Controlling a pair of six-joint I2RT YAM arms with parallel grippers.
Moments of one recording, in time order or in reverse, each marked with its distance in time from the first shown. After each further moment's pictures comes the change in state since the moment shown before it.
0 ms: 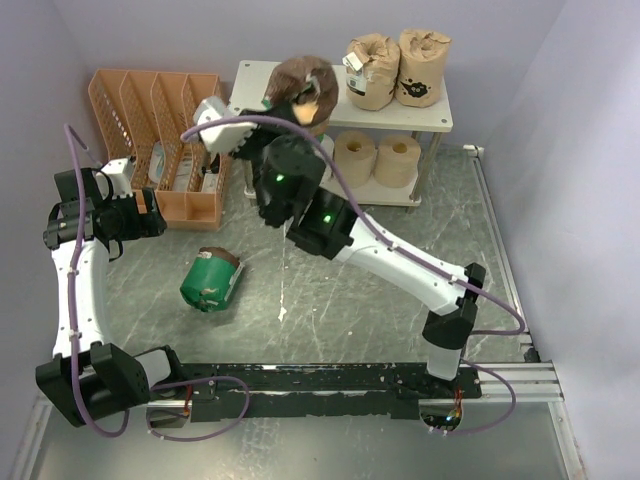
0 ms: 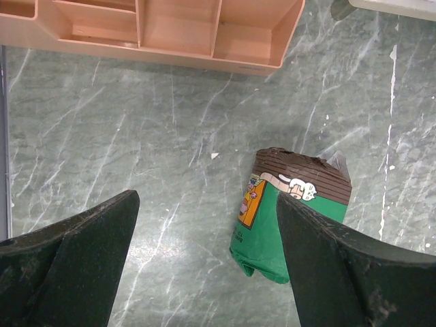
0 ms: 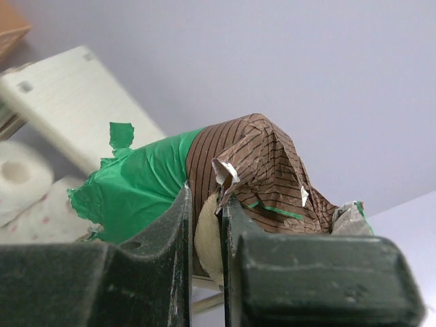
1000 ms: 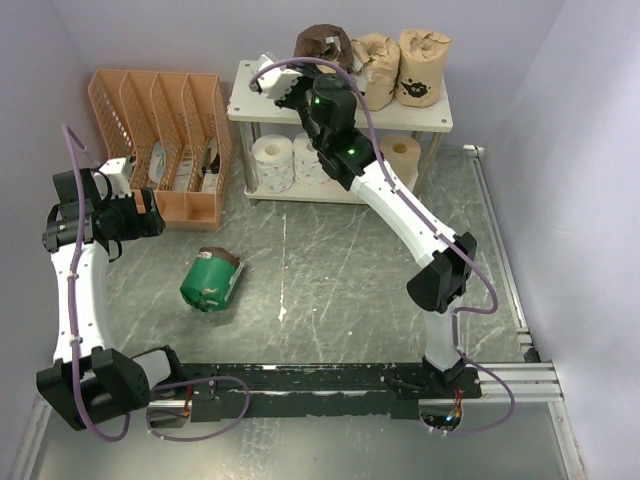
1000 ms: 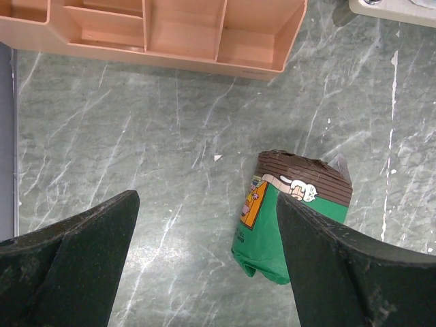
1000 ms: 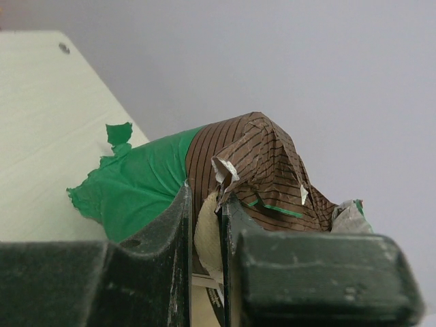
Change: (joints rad) left arm 0.000 -0.018 0.000 0.003 -0.013 -0.007; right arm -0.461 0.173 0.120 -0.022 -0.607 0.161
